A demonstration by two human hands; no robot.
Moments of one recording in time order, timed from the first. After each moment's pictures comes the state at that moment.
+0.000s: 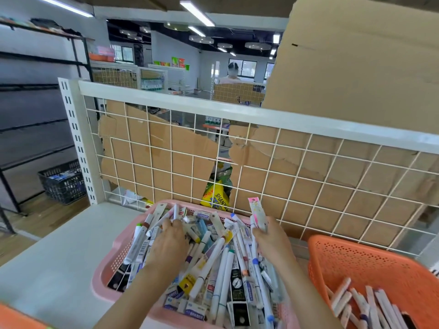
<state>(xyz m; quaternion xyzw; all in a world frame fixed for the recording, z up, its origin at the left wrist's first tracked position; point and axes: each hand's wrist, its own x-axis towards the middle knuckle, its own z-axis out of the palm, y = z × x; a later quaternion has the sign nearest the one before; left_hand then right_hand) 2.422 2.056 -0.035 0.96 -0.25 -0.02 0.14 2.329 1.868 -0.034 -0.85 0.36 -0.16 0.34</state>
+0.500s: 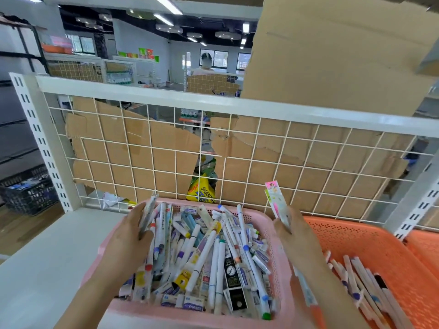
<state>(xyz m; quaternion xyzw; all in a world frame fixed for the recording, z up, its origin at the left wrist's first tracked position) 2.438 2.107 -0.022 0.89 -0.23 0.00 0.40 2.262 1.876 -0.008 -0.86 0.37 -0.25 0.25</state>
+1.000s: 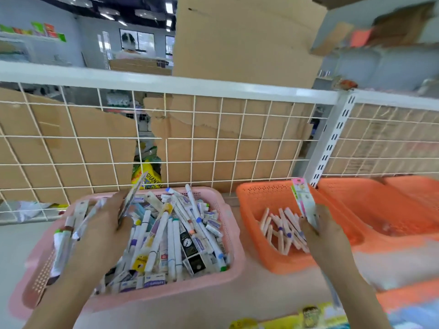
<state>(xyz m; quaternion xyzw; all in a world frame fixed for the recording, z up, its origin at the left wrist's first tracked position) 2.401 2.083 0.000 0.82 -0.39 0.02 0.42 2.121 1.893 -0.017 -0.75 0.55 -0.32 0.17</state>
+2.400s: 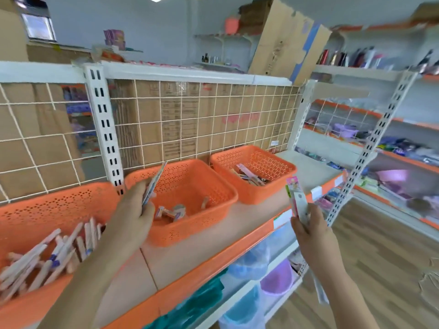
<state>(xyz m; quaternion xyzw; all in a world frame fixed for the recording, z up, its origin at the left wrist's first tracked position) 2.022 1.783 -0.007 0.64 -0.62 -0.06 0.44 1.711 1.763 -0.021 -0.61 0.69 -0.37 0.11</state>
